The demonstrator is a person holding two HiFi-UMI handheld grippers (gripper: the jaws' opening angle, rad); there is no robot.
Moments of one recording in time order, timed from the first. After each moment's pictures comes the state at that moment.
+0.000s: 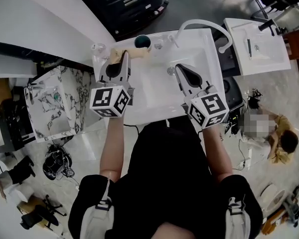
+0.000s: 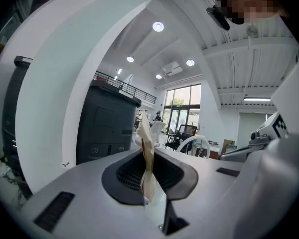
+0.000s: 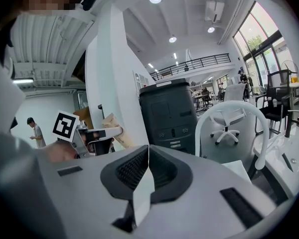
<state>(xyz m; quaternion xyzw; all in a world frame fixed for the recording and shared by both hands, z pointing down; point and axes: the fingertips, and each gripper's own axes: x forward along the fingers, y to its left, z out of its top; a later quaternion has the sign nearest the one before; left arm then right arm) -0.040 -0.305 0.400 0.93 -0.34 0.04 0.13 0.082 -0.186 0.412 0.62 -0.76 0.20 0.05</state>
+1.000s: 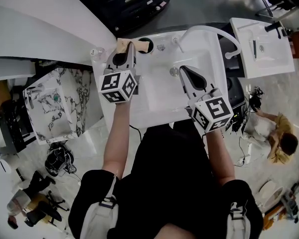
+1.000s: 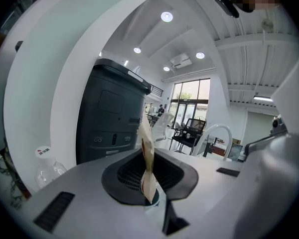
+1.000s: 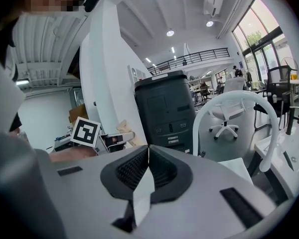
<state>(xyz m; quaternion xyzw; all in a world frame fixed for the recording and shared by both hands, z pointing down) -0.009 -0.369 0.464 0.91 -0.37 0.07 0.17 0.095 -0.212 0.429 0.62 -0.75 0.23 0.07</state>
